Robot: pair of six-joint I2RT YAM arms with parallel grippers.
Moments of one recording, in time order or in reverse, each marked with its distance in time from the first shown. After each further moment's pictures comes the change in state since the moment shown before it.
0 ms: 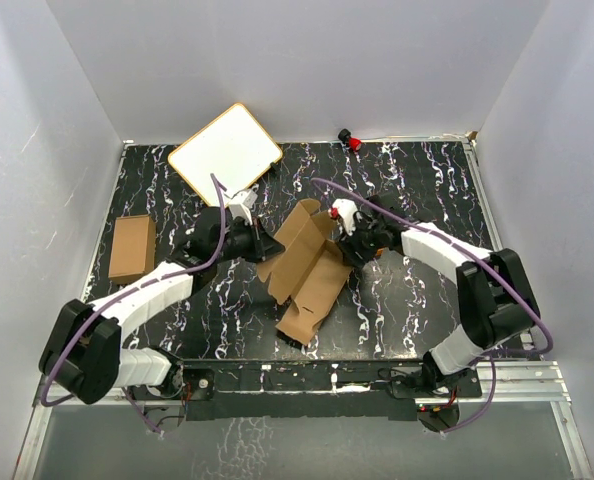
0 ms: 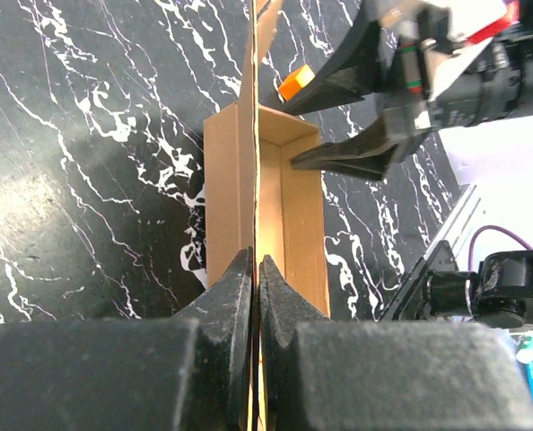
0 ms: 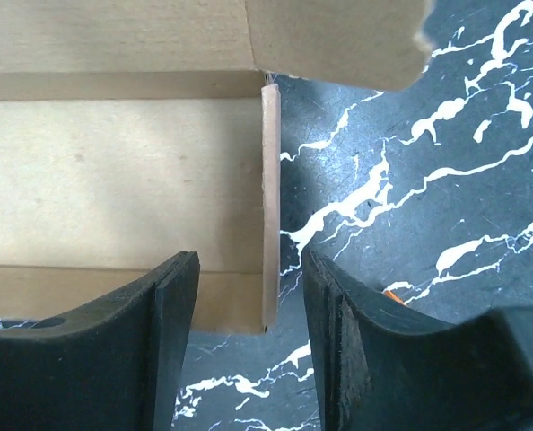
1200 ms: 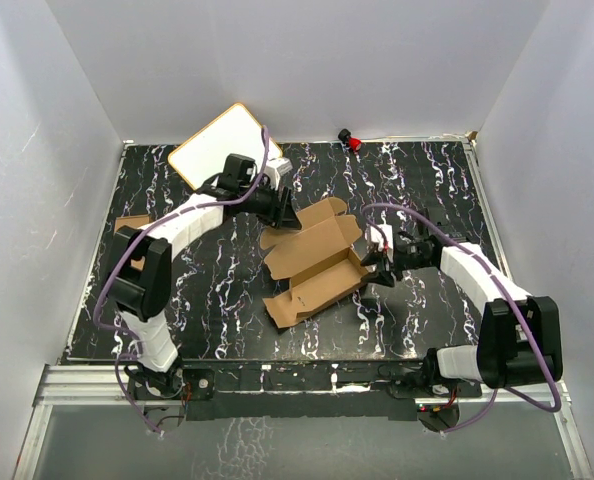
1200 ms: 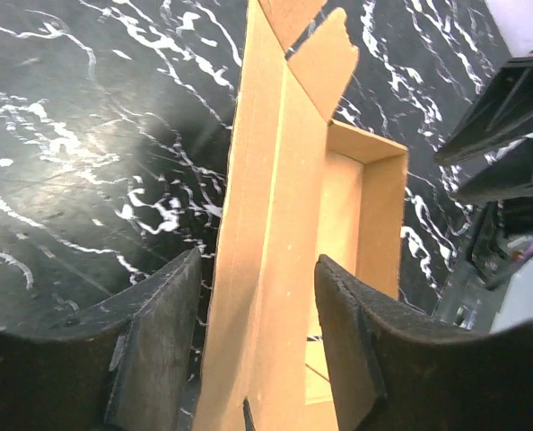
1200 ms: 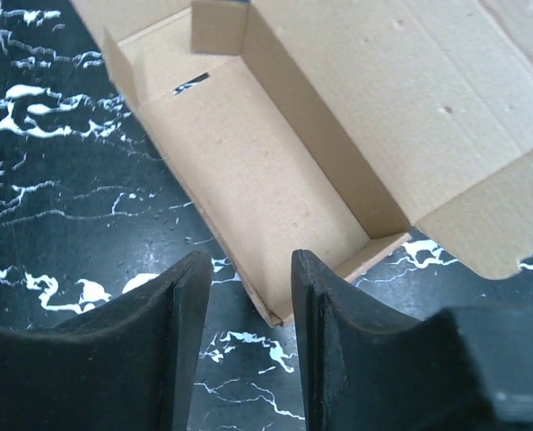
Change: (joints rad) left arm 0.095 0.561 0.661 -0.456 0.349 0.505; right arm -0.291 -0.274 -0.177 -0.319 -0.664 -0.768
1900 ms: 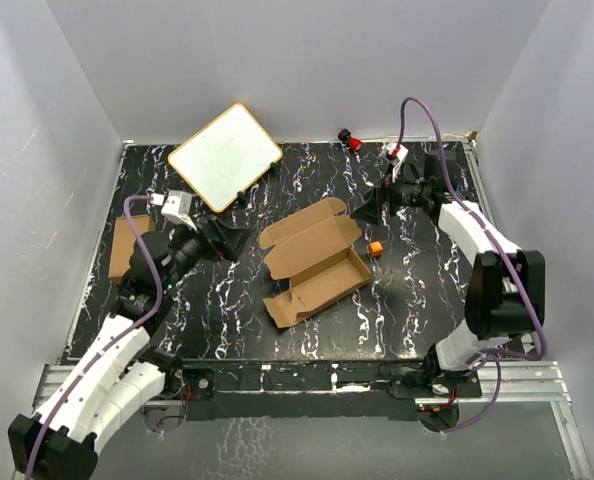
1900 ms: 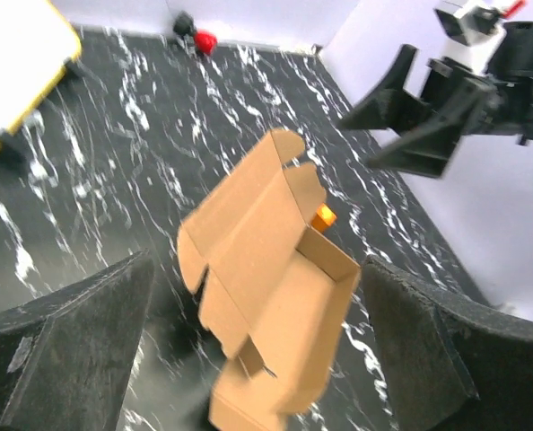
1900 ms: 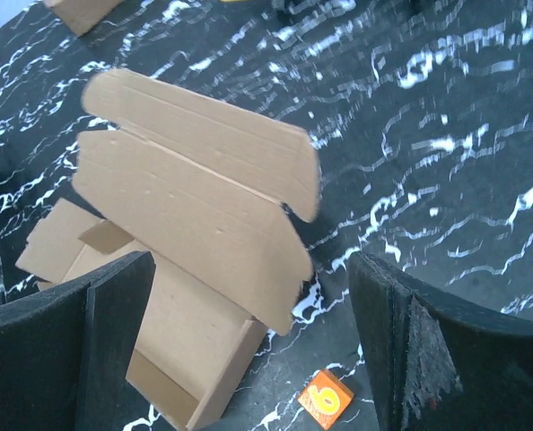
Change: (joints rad) left arm 0.035 -1.056 -0.698 0.350 -0.533 -0.361; right arm -0.050 0.214 0.335 0.505 0.028 1.014
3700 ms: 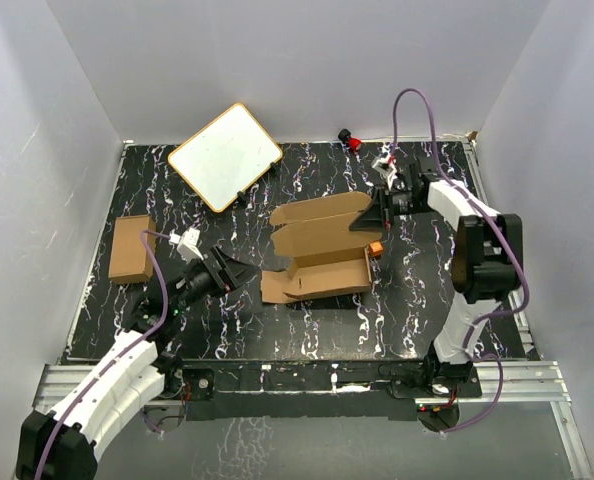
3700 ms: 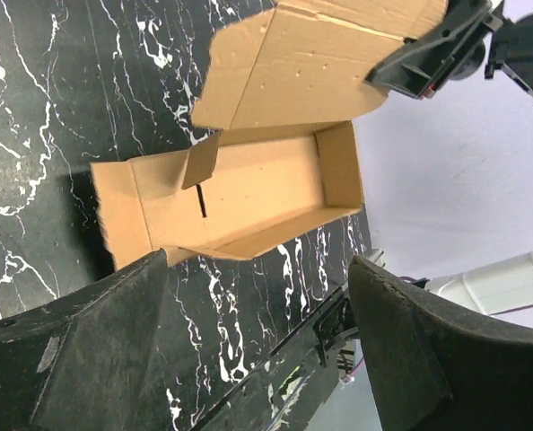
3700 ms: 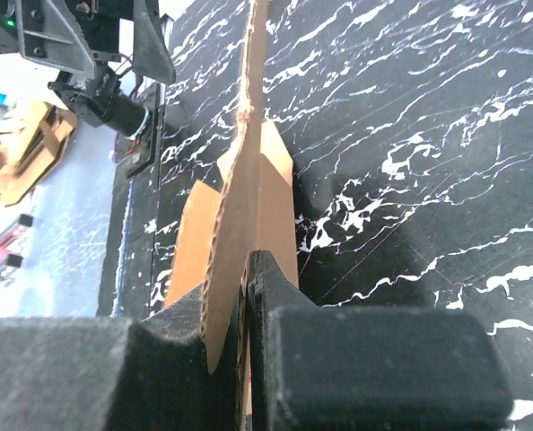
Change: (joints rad) left arm 0.000 -0.115 -0.353 0.008 0.150 -0.495; right arm 0.009 0.389 0.294 -0.660 -0.352 -0.394
